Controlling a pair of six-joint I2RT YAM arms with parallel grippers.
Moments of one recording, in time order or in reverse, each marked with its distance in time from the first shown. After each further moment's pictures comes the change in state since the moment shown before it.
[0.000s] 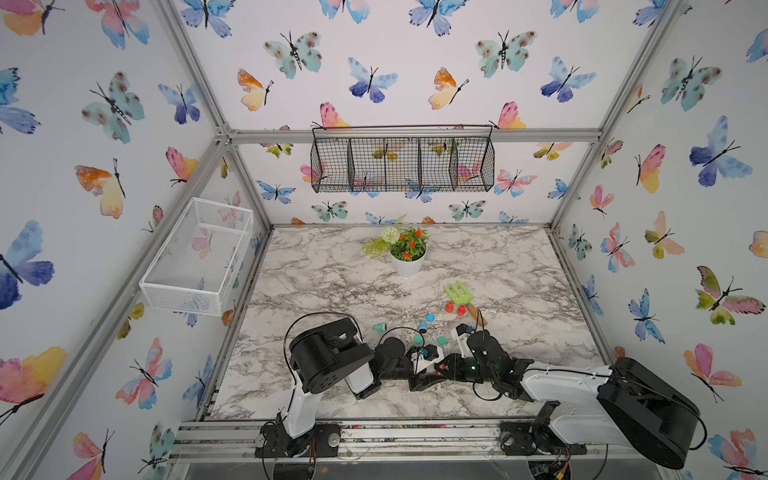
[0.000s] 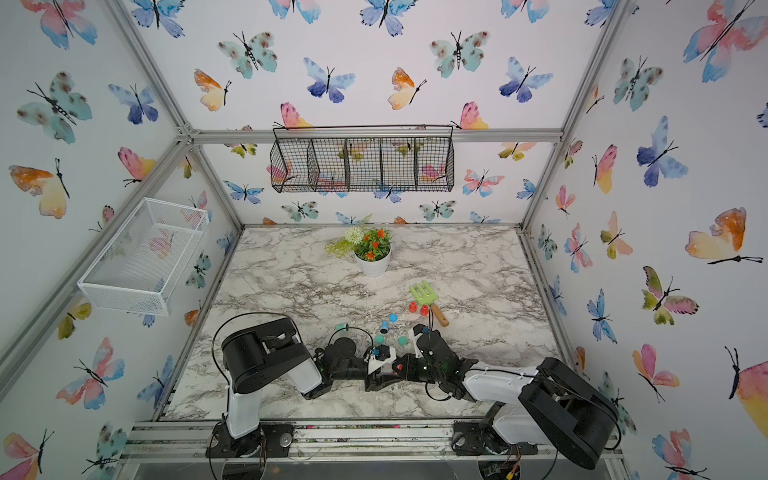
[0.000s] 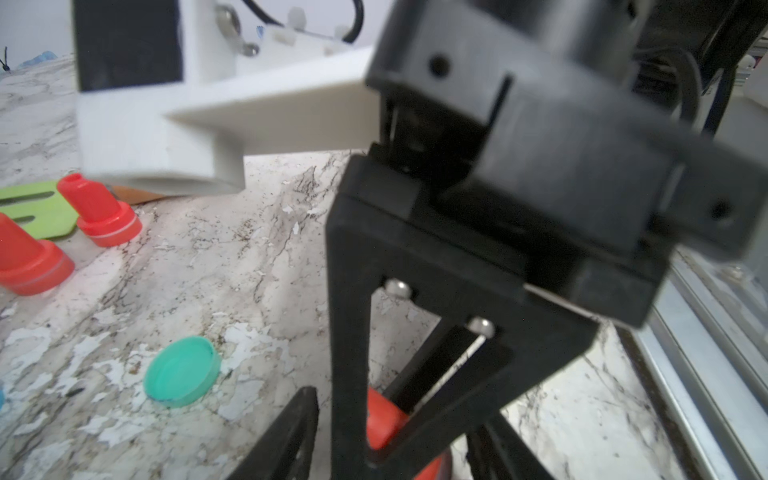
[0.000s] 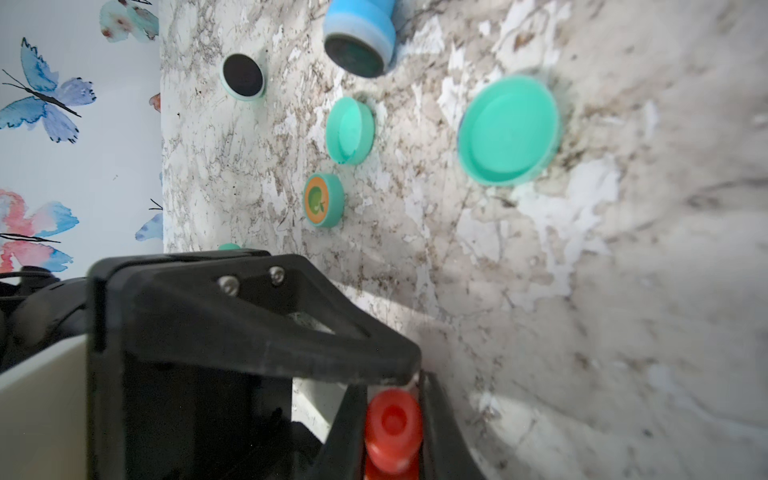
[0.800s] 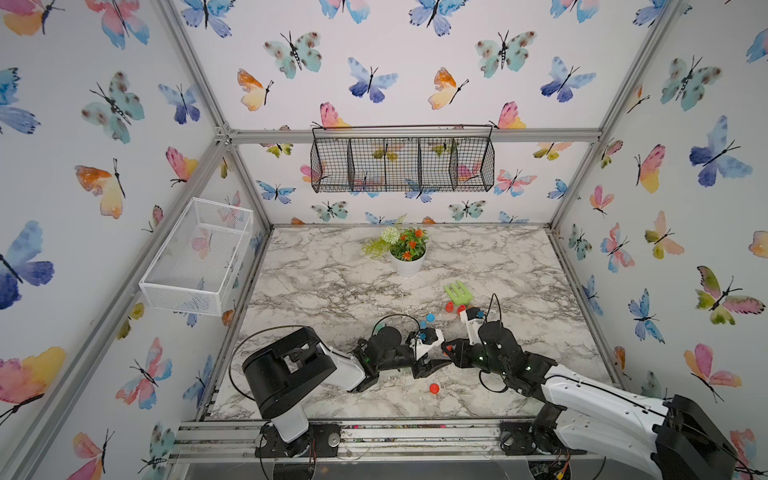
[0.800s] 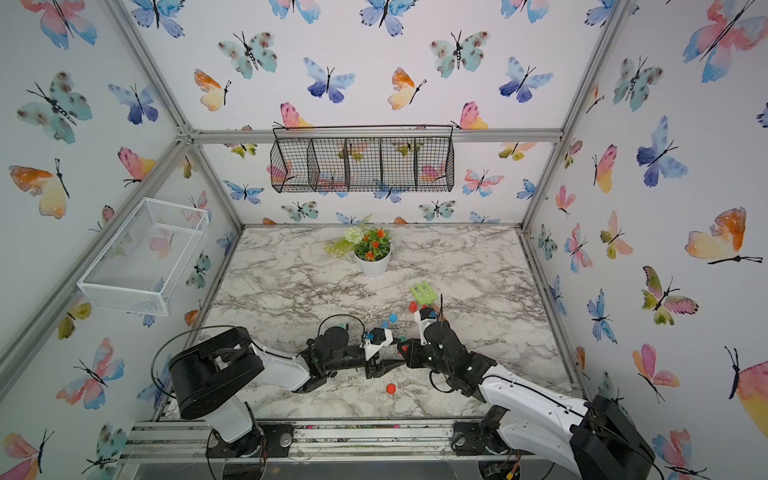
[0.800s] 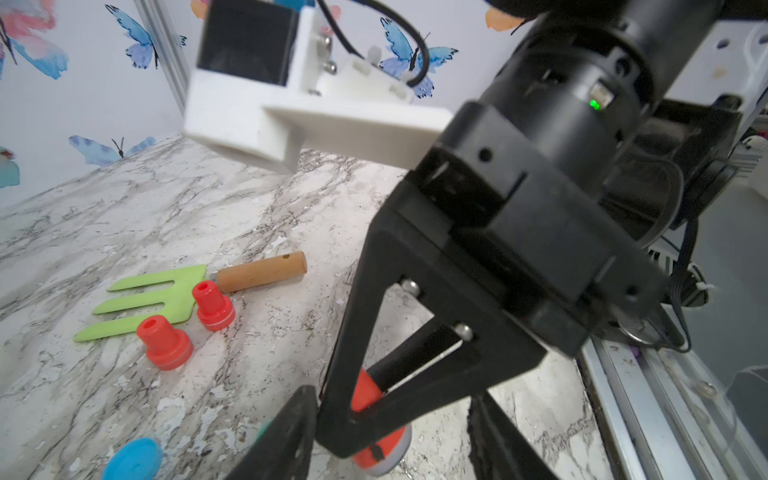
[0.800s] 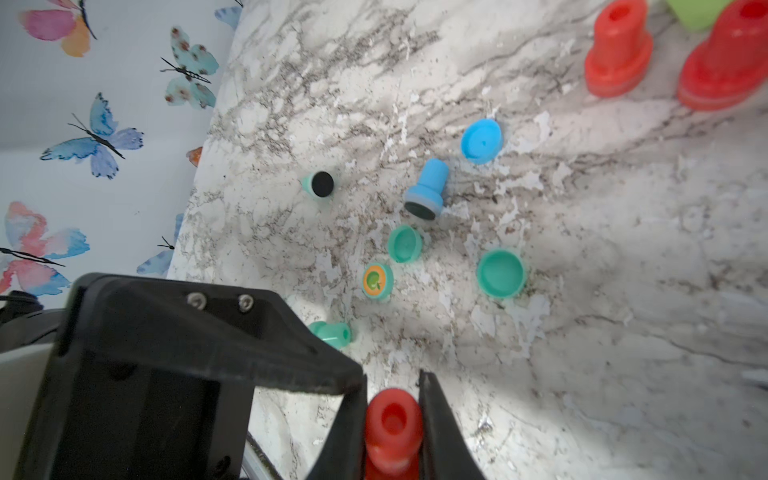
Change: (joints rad) left arm 0.022 -0.316 0.024 -0.214 -0.078 -0.092; right arm -0.010 -0.273 0.113 -0.237 0.159 -0.154
